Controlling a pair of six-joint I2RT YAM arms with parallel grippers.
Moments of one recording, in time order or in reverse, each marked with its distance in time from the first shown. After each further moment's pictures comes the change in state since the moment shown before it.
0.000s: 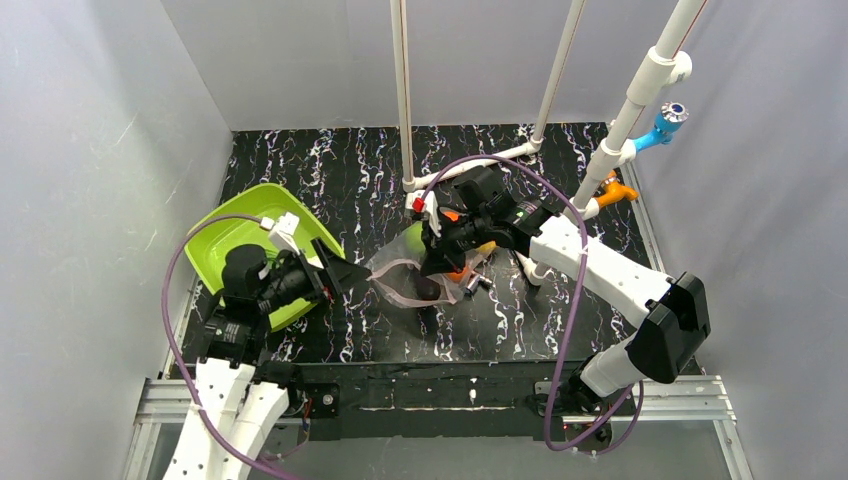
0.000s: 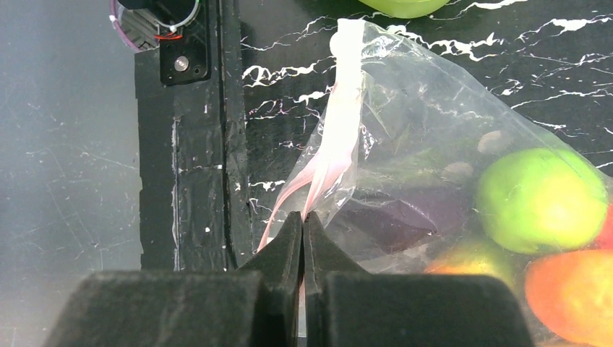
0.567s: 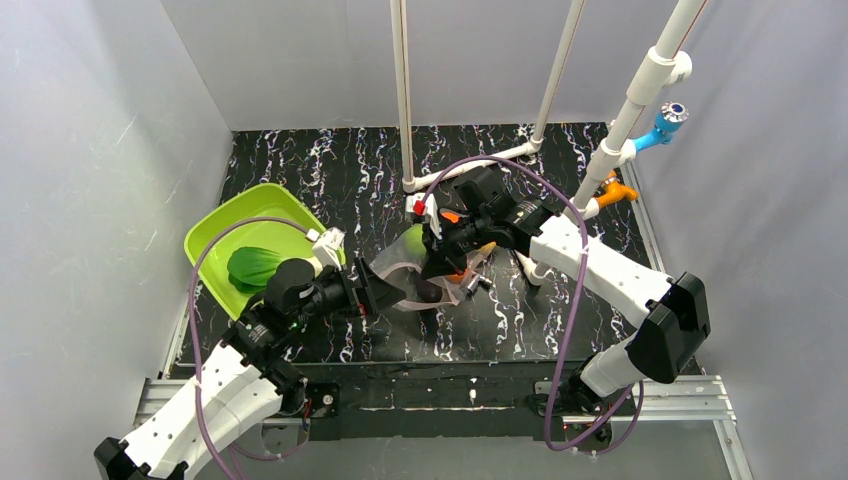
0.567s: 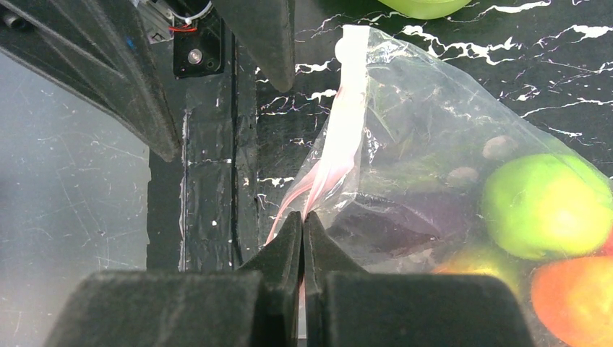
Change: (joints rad) left arm -0.499 0.024 -0.166 0.210 -0.338 -0.120; right arm 0.000 0.000 0.004 -0.035 -0.040 -0.038
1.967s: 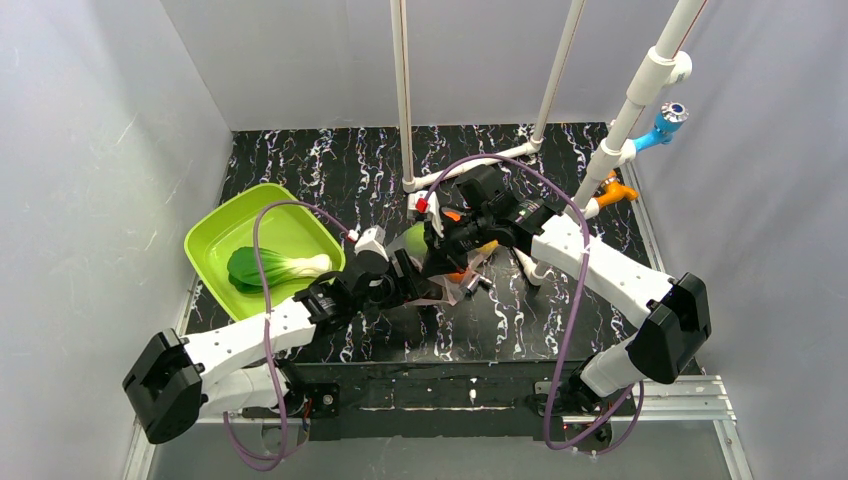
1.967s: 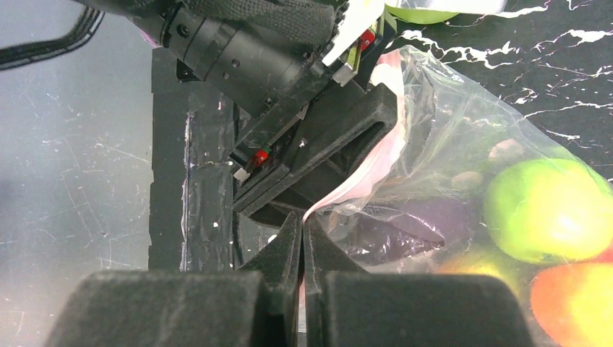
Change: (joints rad) left arm -0.246 0.504 0.035 0.259 -0.433 -0.167; right arm -0.013 -0.003 0.000 0.003 -0.021 -0.001
